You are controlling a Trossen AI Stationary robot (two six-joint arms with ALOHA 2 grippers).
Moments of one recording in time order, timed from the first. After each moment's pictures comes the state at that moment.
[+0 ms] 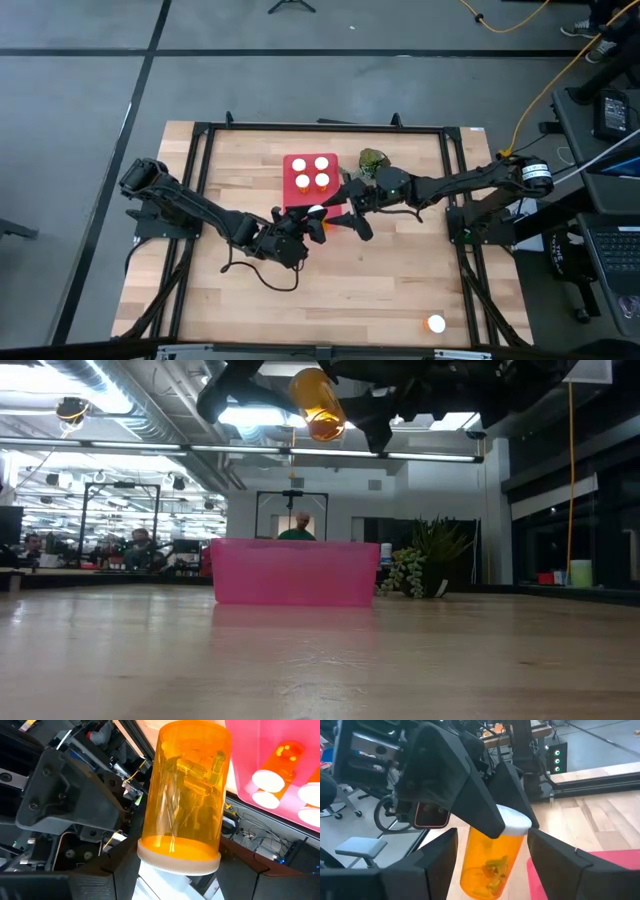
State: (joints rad) left arm -0.40 1.63 1.21 -0.26 -1.05 1.78; right arm -0.02 1.49 0.79 0.56 -0.28 0.21
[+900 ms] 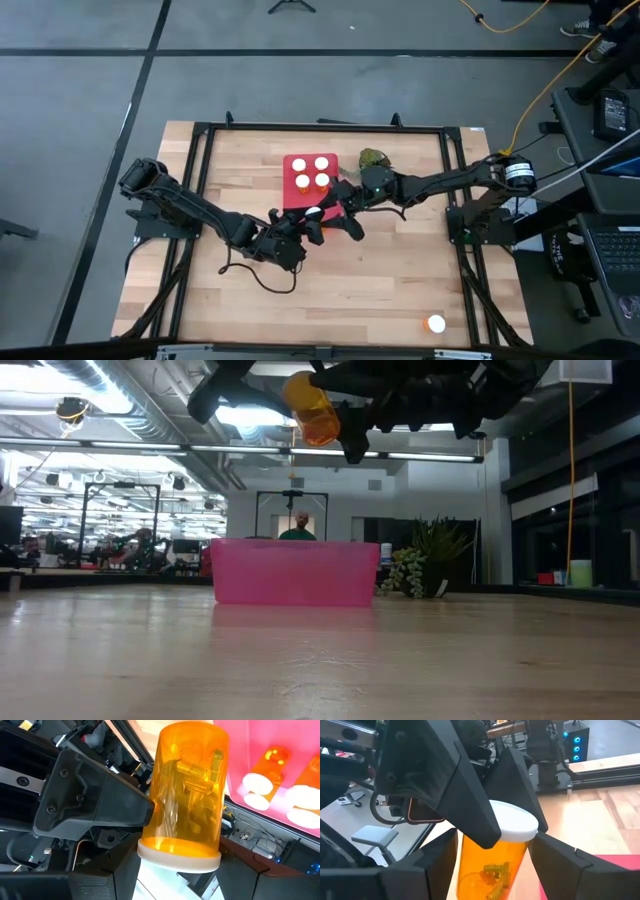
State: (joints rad) left arm -0.40 1.63 1.20 -0.28 -1.05 1.76; right arm -0.03 1.63 0.89 0.56 -0.40 0.20
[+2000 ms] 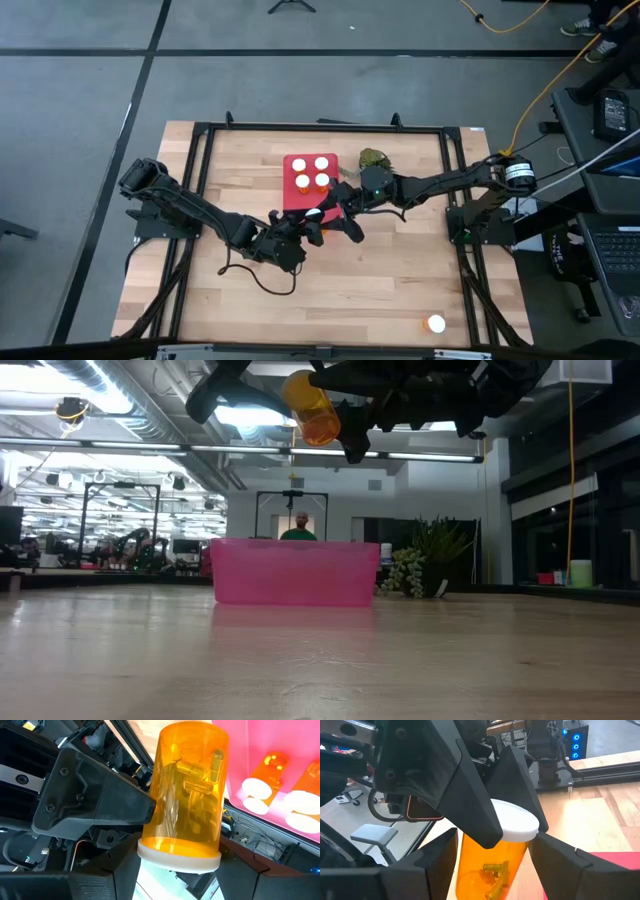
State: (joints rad) left arm -0.40 1.63 1.21 -0.28 -1.05 1.74; right arm -0.01 1.63 0.89 0.54 -0.38 0.20
